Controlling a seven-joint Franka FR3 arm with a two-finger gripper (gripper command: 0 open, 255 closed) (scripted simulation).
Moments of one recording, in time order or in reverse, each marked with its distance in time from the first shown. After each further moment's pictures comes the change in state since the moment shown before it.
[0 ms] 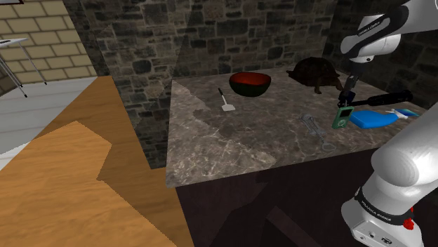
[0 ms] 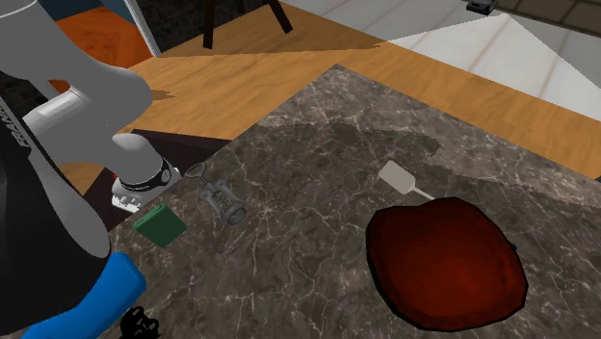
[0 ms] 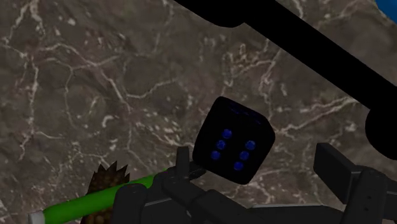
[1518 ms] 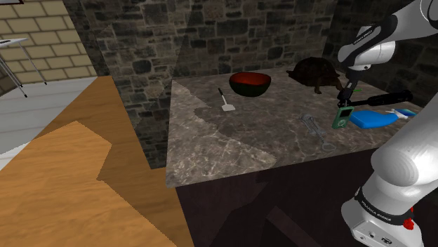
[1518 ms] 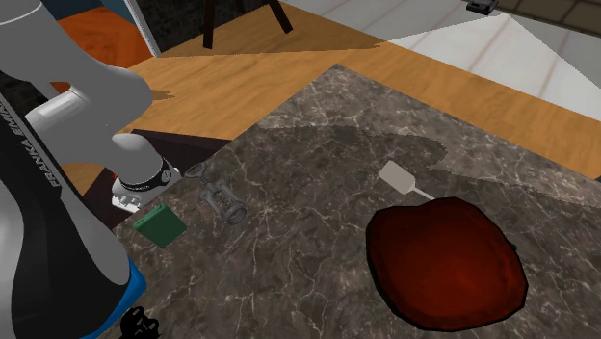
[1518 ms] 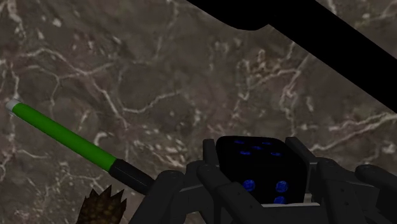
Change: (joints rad) arm -0.006 0.077 -0.021 -0.026 0.041 0.098 -0.040
